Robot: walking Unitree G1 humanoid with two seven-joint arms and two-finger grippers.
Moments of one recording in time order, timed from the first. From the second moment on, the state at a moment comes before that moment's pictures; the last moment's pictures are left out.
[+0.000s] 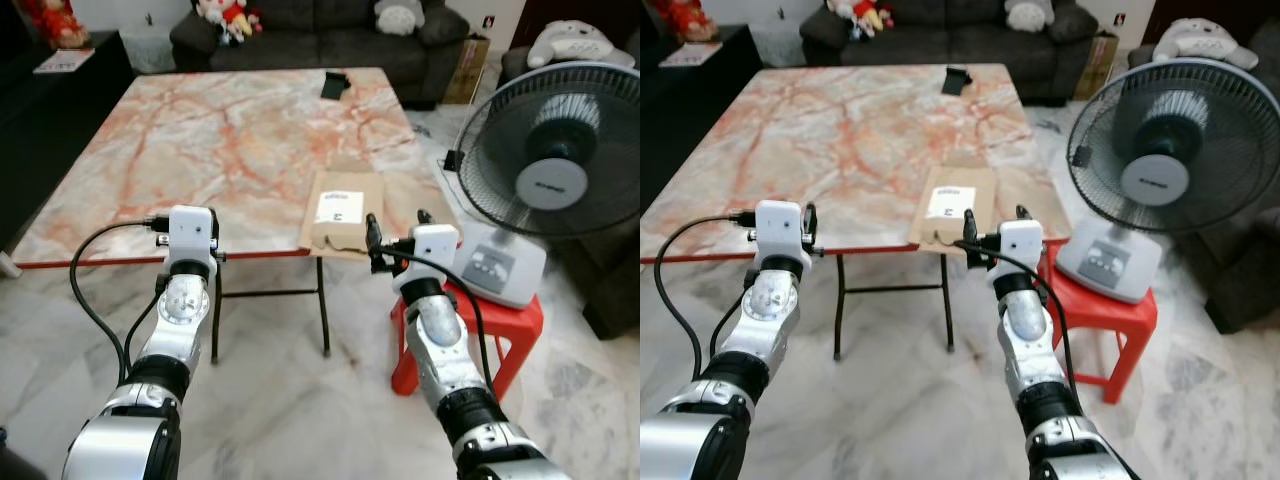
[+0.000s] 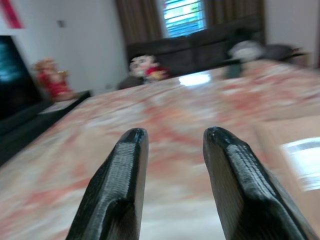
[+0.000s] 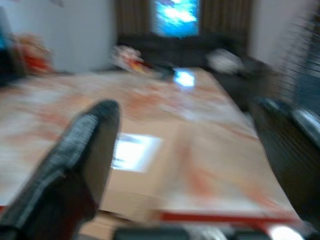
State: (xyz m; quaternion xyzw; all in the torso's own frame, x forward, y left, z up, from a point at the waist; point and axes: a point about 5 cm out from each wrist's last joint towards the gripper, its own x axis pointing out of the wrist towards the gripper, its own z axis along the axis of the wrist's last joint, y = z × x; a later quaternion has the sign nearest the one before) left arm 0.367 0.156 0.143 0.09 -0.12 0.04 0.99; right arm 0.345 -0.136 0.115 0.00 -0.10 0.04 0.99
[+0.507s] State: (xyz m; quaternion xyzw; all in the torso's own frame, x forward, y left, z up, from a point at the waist) left arm 0.368 0.170 0.147 0.10 -0.12 0.06 0.99; right arm 0.346 -0.124 0.119 0.00 -0.10 0.06 0.99
